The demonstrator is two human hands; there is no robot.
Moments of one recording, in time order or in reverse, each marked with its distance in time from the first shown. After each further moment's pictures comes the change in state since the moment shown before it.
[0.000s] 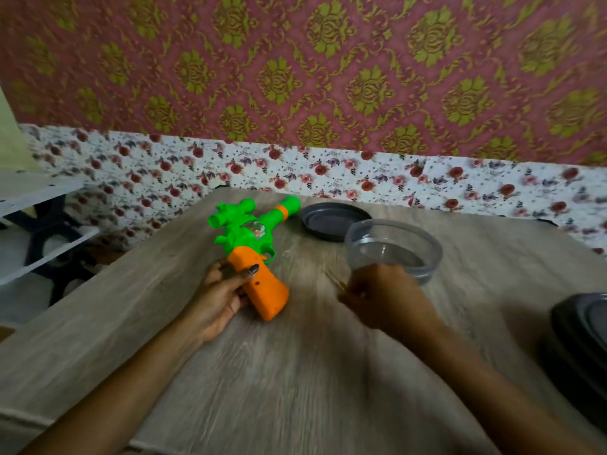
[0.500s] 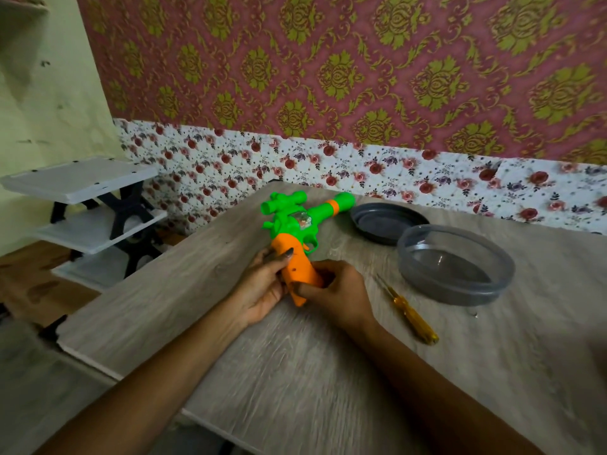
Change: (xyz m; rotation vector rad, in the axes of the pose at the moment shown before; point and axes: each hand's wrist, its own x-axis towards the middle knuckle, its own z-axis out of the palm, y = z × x) left_hand 0.008 0.005 -0.003 -0.078 0.140 -0.018; right_hand 0.052 -0.069 0.082 0.643 0.084 -0.036
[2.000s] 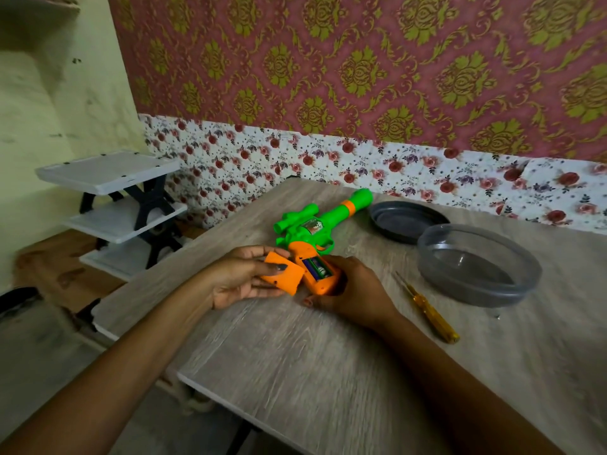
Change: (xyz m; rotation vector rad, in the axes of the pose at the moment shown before) left_hand -0.042 0.060 -0.027 0.518 -0.023 -0.220; right_hand 0.003 0.000 -0.008 -0.227 -0.193 -0.176
